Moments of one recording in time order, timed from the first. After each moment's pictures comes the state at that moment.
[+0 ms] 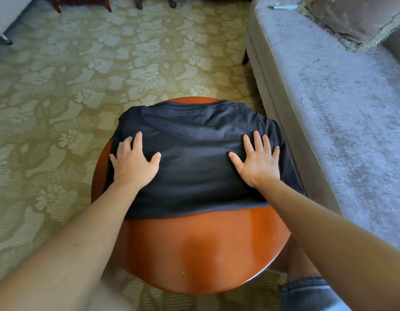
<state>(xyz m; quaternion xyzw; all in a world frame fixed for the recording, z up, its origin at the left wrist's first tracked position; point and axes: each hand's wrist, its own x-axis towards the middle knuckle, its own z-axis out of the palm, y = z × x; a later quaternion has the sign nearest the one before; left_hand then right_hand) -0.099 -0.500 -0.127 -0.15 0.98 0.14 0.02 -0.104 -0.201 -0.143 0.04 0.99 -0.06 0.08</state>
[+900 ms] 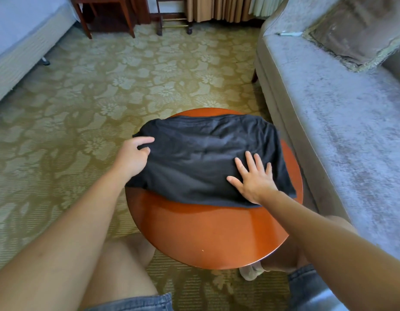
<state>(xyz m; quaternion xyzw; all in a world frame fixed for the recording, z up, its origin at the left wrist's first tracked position) -0.053 -0.546 -0.041 -0.16 0.89 0.42 0.01 -0.048 -0.234 -0.132 -0.07 0.98 -0.03 0.16</state>
